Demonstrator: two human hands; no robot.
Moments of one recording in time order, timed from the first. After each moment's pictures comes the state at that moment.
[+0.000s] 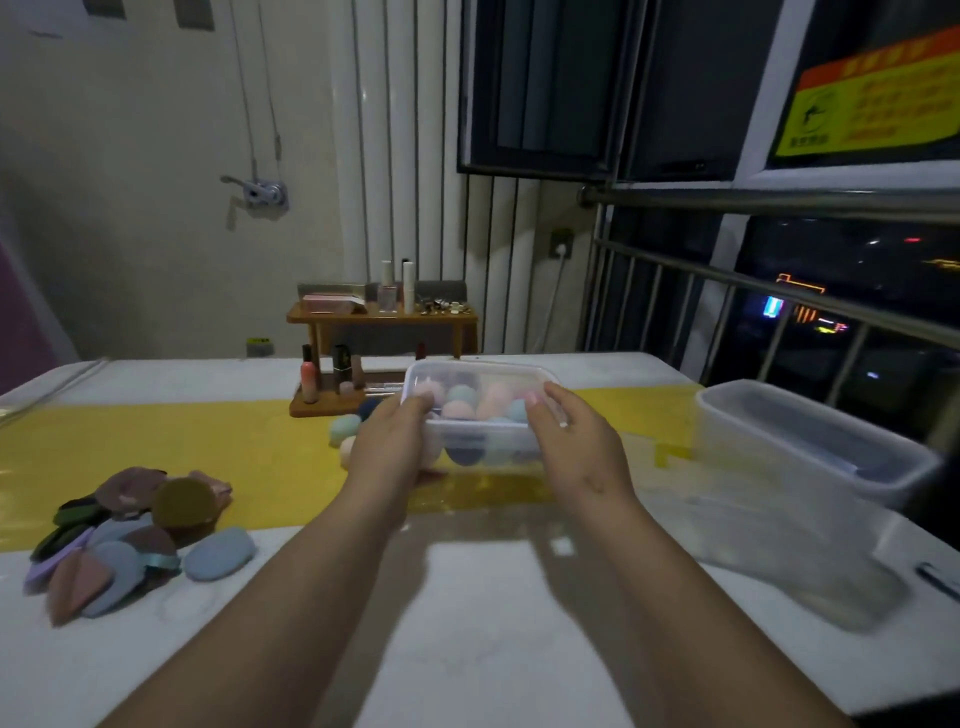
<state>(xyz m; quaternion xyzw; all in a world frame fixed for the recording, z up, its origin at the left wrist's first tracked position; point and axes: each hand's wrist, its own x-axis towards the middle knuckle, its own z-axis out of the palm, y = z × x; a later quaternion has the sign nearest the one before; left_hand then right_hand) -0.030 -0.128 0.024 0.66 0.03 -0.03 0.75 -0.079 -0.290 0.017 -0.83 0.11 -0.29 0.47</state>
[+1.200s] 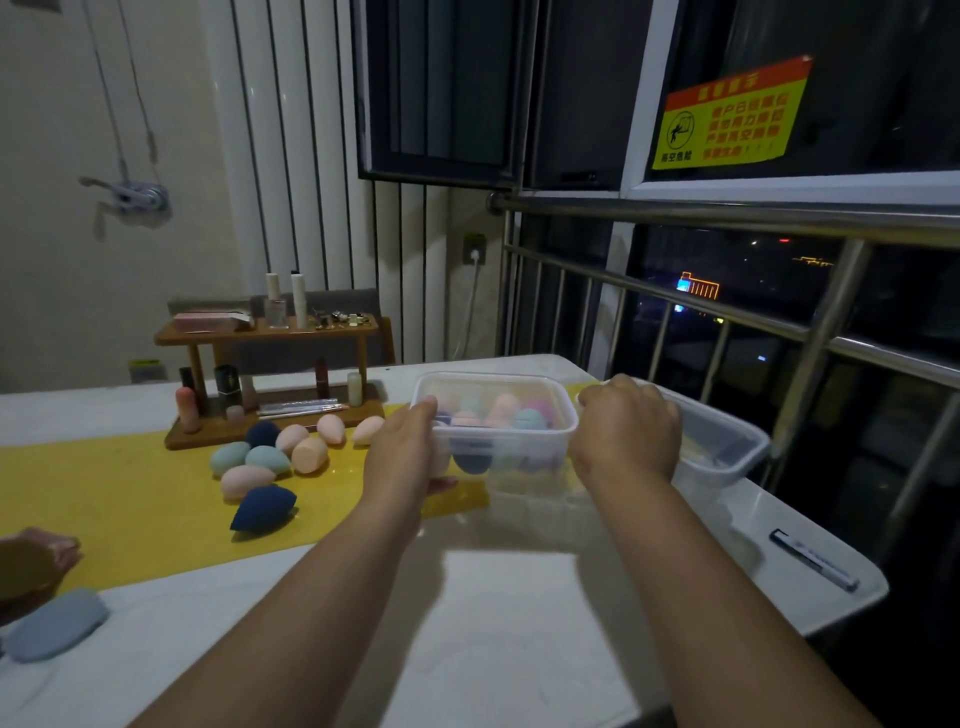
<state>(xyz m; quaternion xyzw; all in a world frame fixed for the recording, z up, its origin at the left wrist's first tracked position) -0.049 -0.231 0.028 0.63 -0.04 -0.10 0.77 -0.129 -0.389 0.061 -0.91 0.33 -0.27 -0.04</state>
